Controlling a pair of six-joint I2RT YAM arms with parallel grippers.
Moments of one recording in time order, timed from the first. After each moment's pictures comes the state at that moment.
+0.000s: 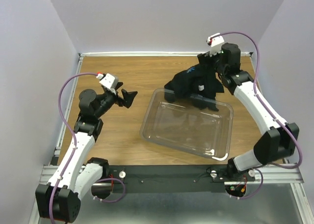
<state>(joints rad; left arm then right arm) -0.17 0.85 0.66 0.19 0.49 -0.06 0.28 1.50 1.40 -0.24 0.11 -0.26</state>
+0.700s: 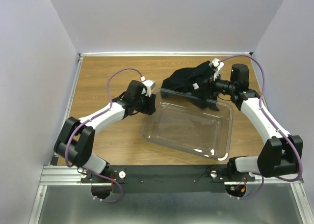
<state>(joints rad) -0.51 1.47 0.89 -0.17 0.21 -0.19 0.12 1.33 1.00 -0.18 -0.81 -0.16</state>
